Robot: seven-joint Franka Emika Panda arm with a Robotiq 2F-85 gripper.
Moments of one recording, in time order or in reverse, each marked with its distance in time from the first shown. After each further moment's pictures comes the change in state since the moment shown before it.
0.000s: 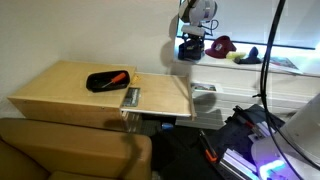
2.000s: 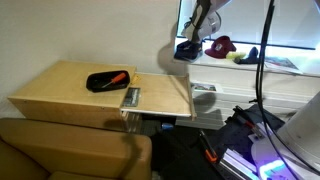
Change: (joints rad) arm 0.087 0.065 -0.138 -0.142 -0.293 0.665 0.413
